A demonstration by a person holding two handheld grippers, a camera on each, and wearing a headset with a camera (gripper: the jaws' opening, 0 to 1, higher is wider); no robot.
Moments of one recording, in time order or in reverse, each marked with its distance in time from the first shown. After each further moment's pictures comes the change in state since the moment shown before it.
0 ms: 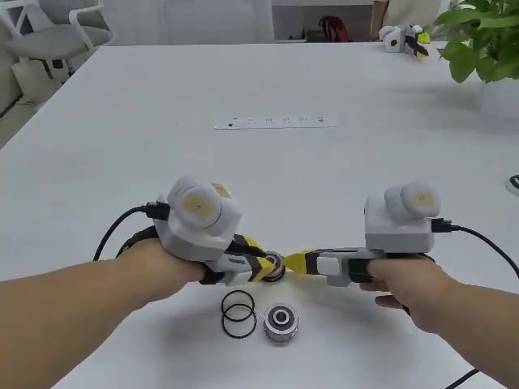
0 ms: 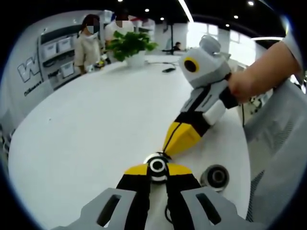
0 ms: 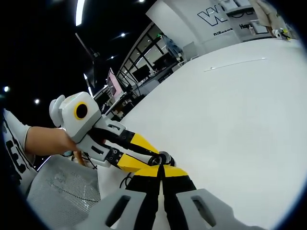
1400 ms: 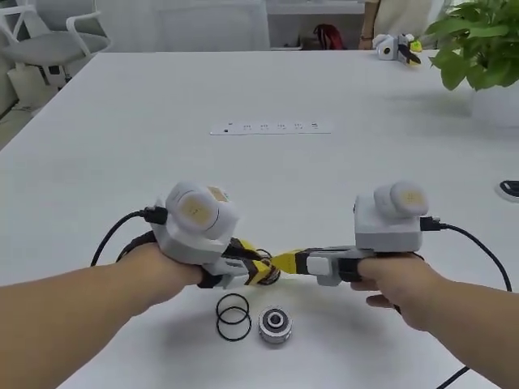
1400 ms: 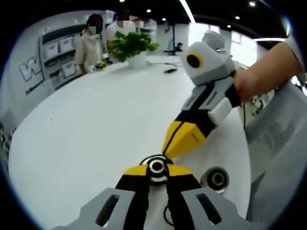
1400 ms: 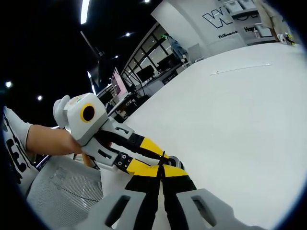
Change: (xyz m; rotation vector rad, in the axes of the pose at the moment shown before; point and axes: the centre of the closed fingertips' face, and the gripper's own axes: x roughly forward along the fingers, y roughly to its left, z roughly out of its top) left arm 0.000 -0.001 0.002 -0.009 -0.006 0.011; right arm 0.000 0.011 0.008 -0.040 -0.006 0.018
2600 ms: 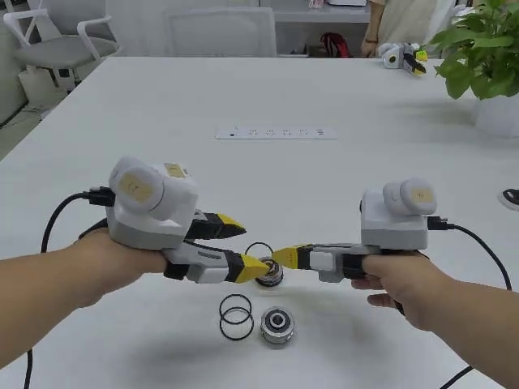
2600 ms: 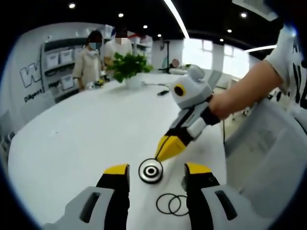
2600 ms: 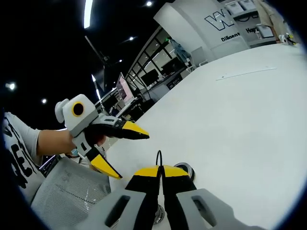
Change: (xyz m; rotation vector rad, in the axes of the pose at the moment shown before) left arm -0.066 -0.009 0.029 0.002 -0.158 -0.057; right arm -0.005 0.025 0.010 0.013 -0.037 0.049
